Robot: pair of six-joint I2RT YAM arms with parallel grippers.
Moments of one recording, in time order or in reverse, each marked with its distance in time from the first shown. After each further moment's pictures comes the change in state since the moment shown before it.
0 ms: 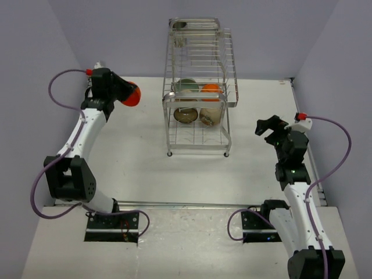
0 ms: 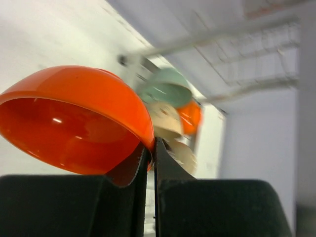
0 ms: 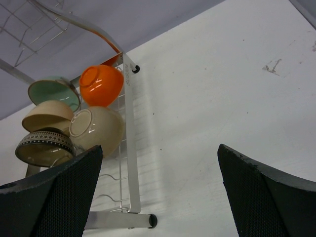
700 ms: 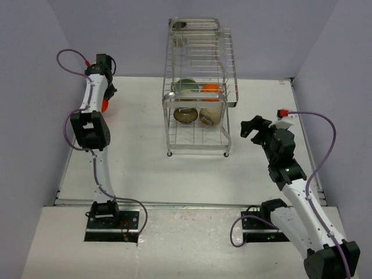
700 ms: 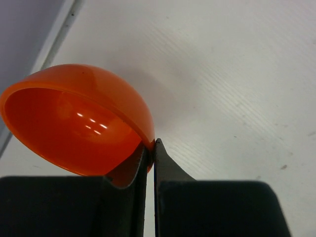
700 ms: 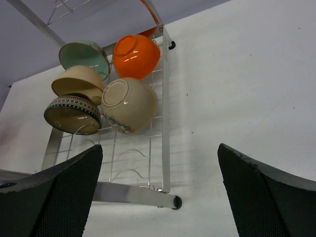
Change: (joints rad) left arm 0.122 0.898 1.105 -0.899 -0.580 0.518; right arm 0.248 0.019 0.047 -0.033 0.086 -0.023
